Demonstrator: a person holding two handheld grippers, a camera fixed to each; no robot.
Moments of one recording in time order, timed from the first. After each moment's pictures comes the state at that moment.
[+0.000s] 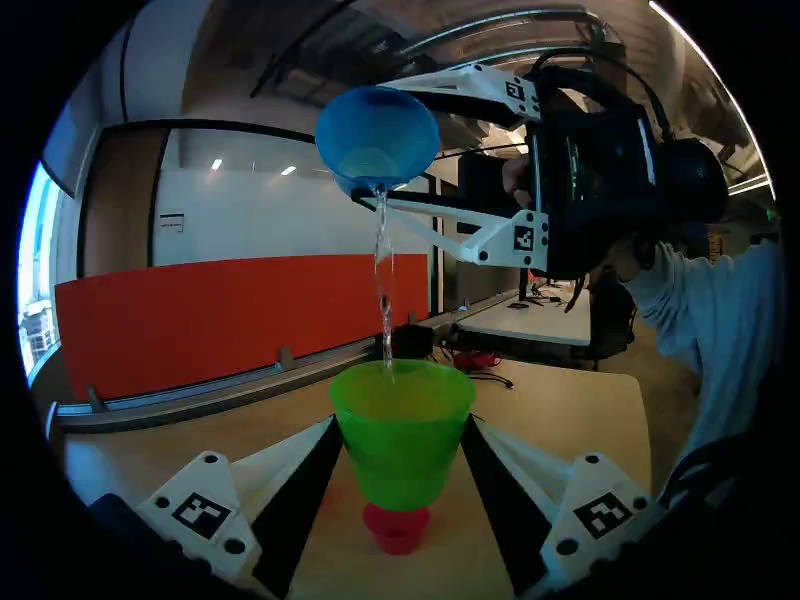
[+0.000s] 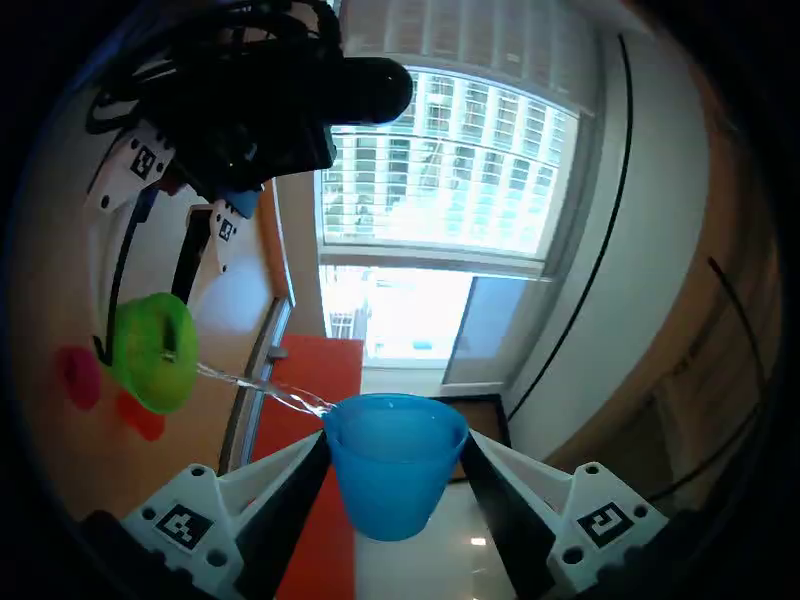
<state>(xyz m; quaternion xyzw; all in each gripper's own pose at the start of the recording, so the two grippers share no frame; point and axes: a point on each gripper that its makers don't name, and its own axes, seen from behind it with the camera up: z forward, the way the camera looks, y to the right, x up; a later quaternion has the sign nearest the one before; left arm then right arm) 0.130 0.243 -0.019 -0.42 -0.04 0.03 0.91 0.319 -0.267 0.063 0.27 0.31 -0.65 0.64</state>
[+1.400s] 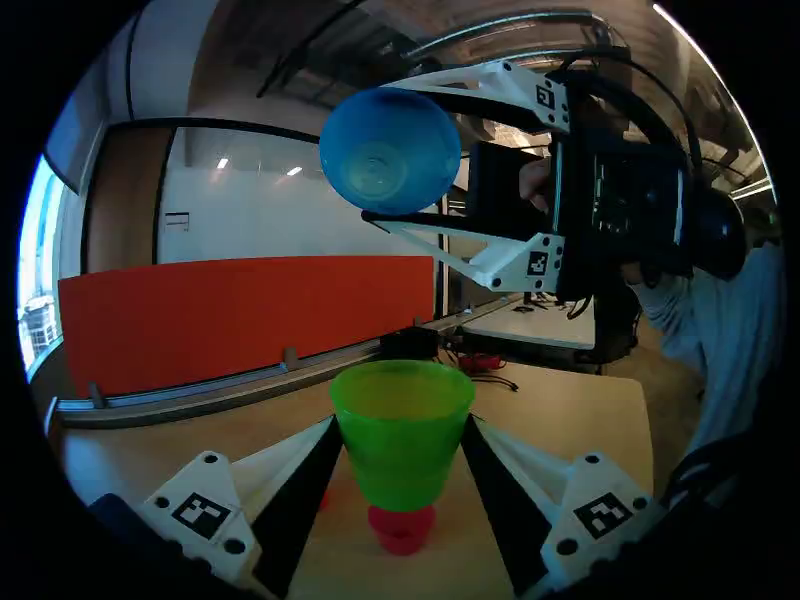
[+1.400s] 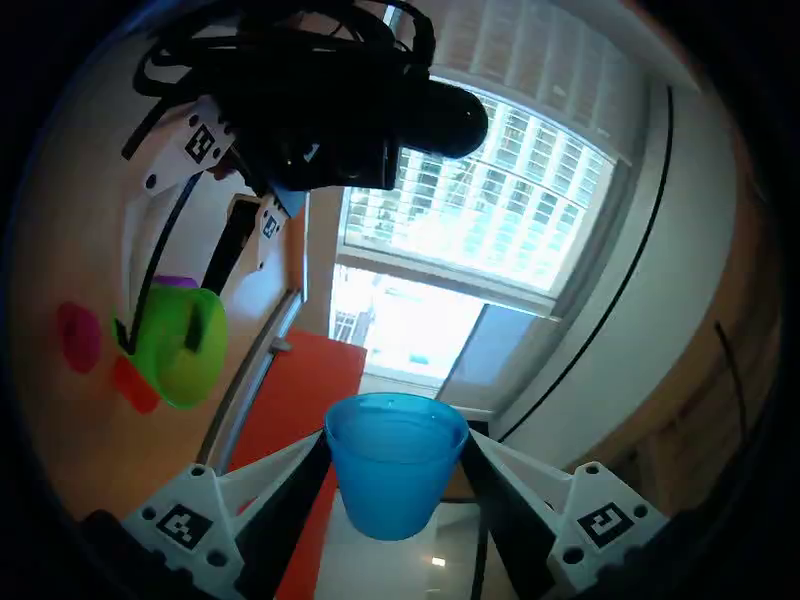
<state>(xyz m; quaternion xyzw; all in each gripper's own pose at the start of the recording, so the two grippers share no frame) 0.131 0.238 -0.012 -0.41 -0.04 0.02 0.91 0.304 -0.290 0.050 0.26 0.34 -0.70 0.57</state>
